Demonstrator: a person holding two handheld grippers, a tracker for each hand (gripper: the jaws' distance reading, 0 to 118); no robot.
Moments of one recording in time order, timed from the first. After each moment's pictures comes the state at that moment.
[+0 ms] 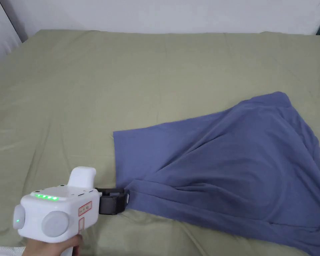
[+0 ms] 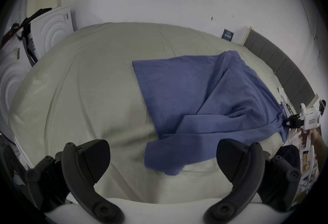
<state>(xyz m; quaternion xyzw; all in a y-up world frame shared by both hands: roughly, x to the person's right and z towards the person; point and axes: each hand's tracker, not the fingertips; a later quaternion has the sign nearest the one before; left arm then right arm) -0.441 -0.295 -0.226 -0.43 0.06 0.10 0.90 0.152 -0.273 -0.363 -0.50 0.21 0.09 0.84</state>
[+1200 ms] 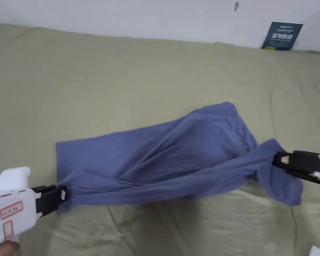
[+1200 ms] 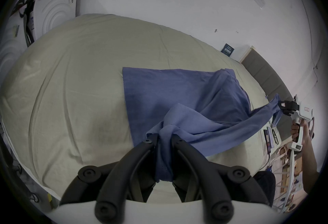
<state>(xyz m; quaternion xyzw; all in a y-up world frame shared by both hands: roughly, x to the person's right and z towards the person) -0.426 -0.266 -0.260 -0.40 0.05 0.21 0.89 0.143 -0.188 -0.518 -0.42 0.24 -0.17 0.86</state>
